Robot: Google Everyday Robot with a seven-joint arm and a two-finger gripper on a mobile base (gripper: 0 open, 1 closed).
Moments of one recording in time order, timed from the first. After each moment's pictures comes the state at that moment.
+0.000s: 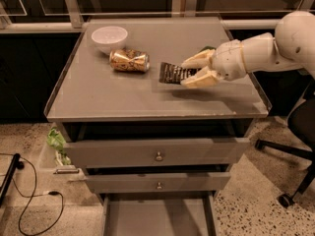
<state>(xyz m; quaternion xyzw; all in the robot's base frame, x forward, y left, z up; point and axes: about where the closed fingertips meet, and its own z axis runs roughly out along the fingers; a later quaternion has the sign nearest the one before) 0.624 -0.114 0.878 -0.63 0.58 0.20 0.47</state>
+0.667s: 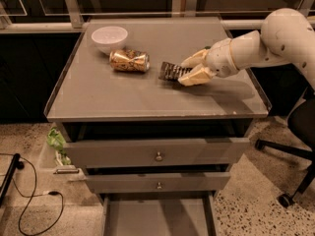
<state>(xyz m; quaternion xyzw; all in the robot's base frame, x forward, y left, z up) 0.657 -0.116 0.862 -0.58 0.66 0.18 0.44</state>
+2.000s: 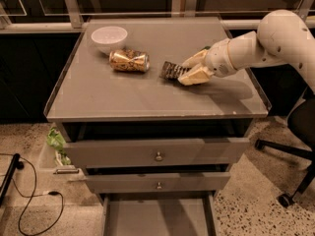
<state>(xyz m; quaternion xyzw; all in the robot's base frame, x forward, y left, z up) 0.670 -0.120 0.854 -0.55 0.70 0.17 0.43</state>
